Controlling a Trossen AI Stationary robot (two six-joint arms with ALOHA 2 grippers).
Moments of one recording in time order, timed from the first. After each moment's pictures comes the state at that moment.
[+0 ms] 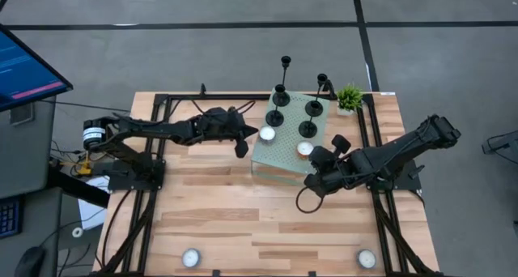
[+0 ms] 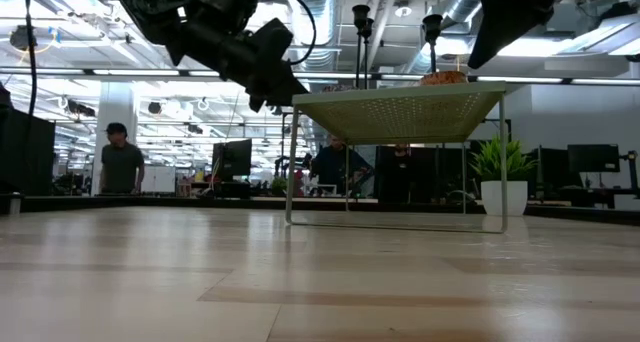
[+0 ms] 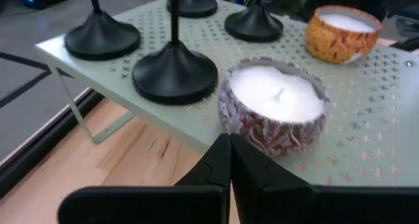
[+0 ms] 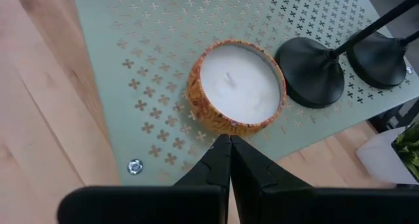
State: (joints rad) left arm 0.25 1.28 0.76 0.33 0.01 -0.01; right arm 0.41 1.39 1.19 -1.16 0.73 0.87
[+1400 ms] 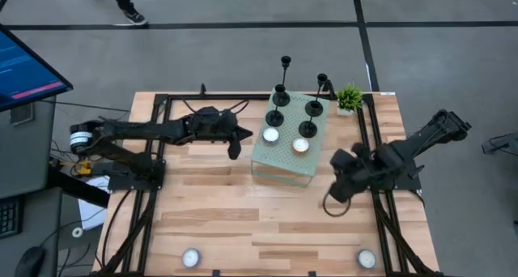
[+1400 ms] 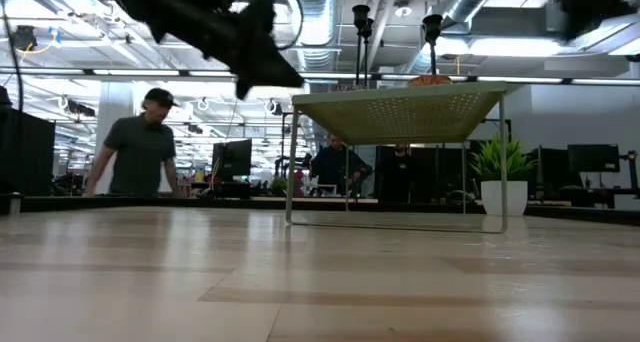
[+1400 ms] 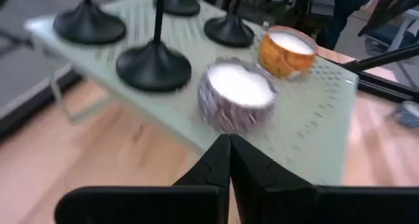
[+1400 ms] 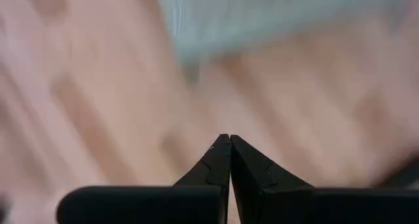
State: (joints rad) left arm 0.23 1.13 0.76 0.17 0.05 -0.15; right arm 0.51 1.21 1.18 -1.33 0.38 1.04
